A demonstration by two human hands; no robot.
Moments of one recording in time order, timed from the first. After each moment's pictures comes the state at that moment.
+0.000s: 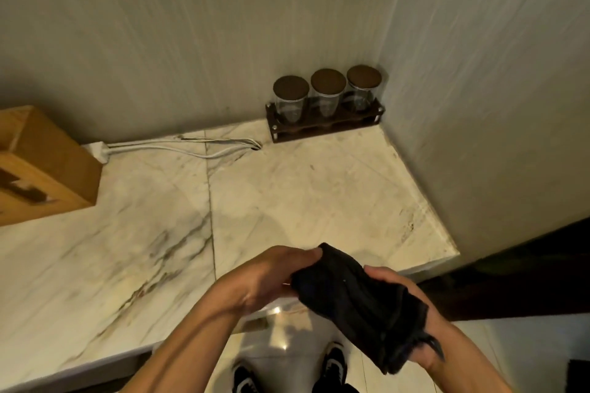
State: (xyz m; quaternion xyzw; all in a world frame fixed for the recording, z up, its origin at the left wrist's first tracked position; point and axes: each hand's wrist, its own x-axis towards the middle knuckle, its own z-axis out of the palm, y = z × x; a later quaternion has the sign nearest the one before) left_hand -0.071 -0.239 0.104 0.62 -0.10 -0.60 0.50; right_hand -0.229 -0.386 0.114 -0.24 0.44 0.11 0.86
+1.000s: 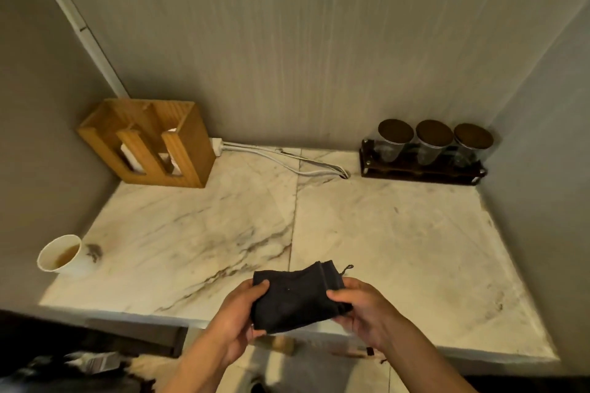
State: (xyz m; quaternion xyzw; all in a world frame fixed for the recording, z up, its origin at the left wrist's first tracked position) left_hand -0.065 -0.086 0.066 0.57 0.24 -0.35 0.70; right_hand -0.109 -0.301 0.054 -0.49 0.37 0.19 0.76
